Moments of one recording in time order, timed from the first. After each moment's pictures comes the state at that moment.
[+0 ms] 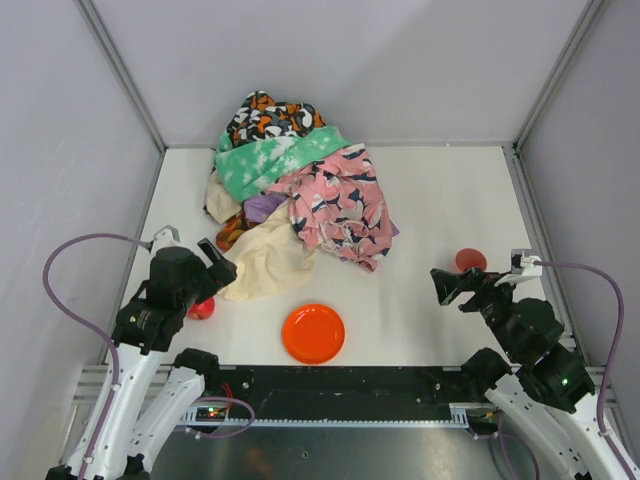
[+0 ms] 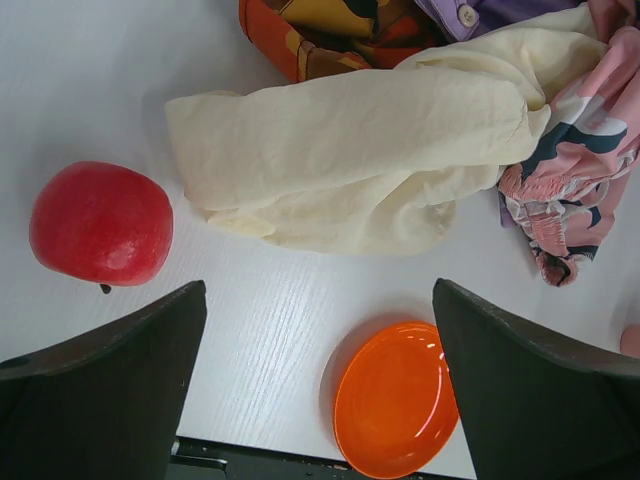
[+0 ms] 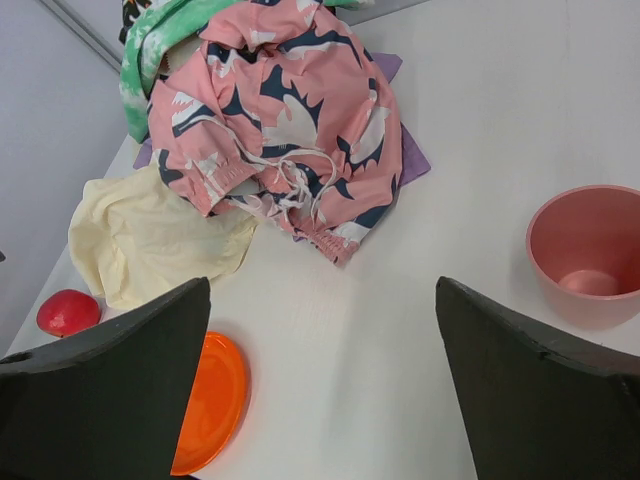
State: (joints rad) left arm -0.24 0.58 0.80 -0.91 -0.20 -0.72; right arm 0.61 0.15 0.61 -0.58 0.28 0.52
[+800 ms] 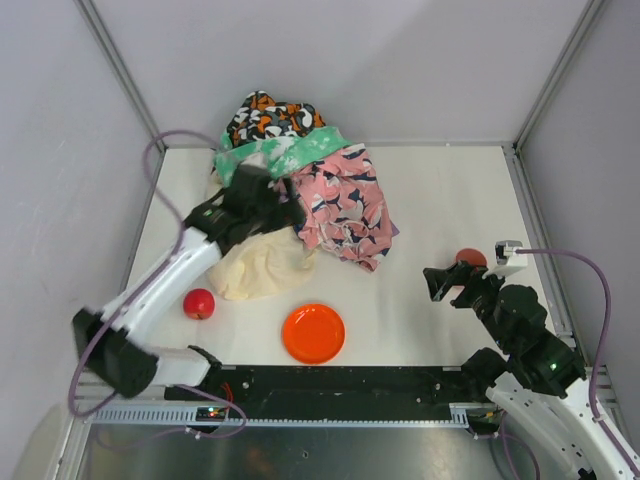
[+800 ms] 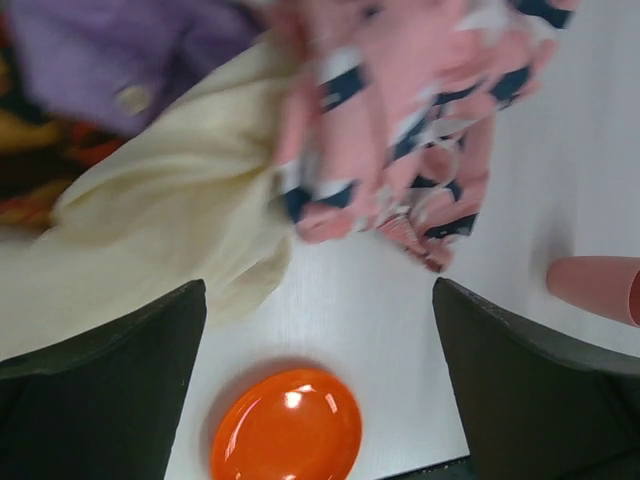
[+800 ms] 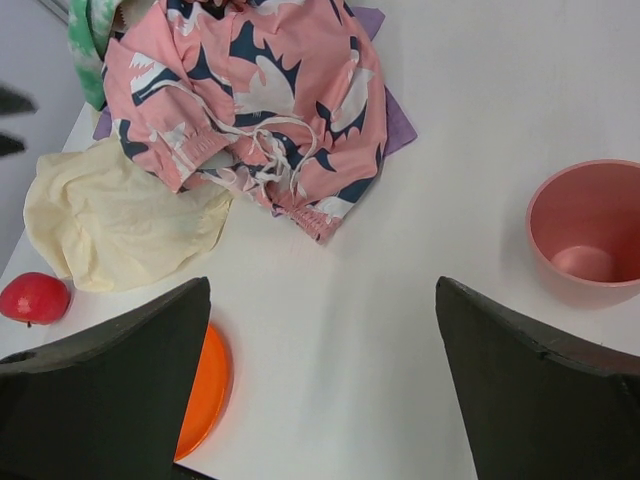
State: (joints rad) left arm -0.49 1.20 1.17 -0.68 -0.14 -0.69; right arm 0.61 0.26 0.61 -0.57 0.28 0.52
